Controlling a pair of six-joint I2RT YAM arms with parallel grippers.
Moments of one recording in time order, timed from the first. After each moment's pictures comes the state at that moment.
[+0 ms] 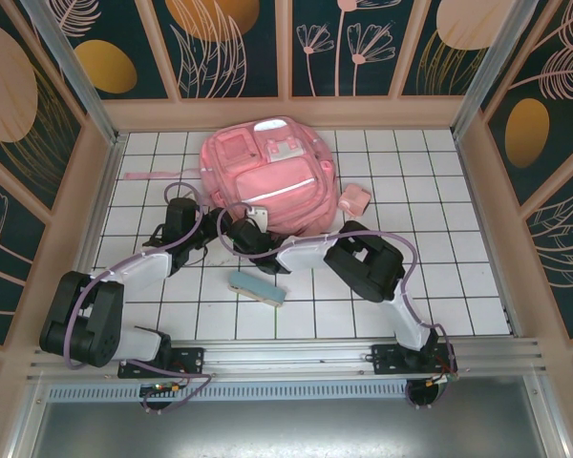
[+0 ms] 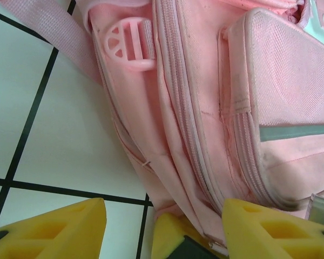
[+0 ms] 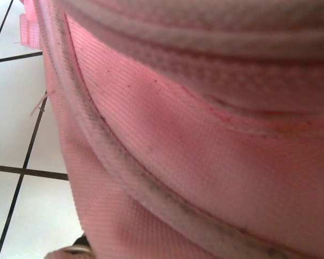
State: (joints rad) left arm -0.27 1.38 0.58 0.15 0.18 -0.79; right arm 1.05 2.16 1.32 0.08 0.41 0.84
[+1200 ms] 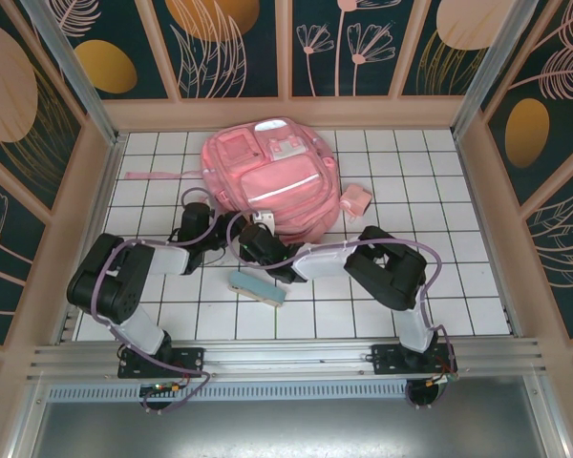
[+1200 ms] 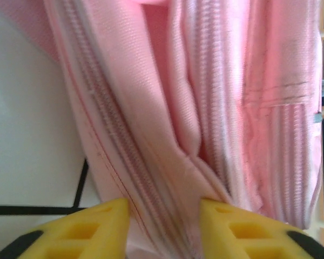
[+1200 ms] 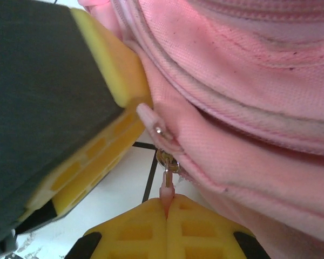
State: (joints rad) left arm -0.34 1.67 0.55 0.56 0.34 -1.07; right arm 1.07 1.99 1.12 0.18 0.37 0.74
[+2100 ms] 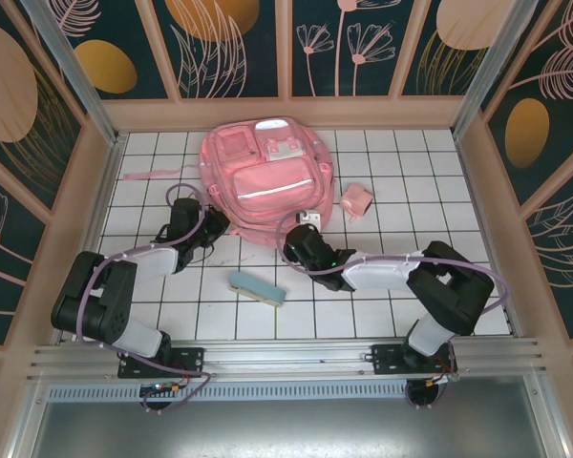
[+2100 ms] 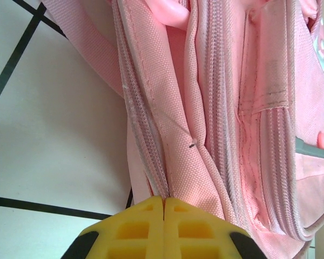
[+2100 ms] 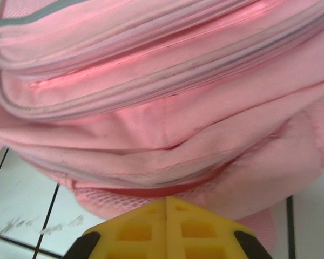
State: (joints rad) left arm -0.27 1.51 0.57 0.33 0.23 -0.97; right arm 0.96 1.60 0.74 0.22 0.35 0.71
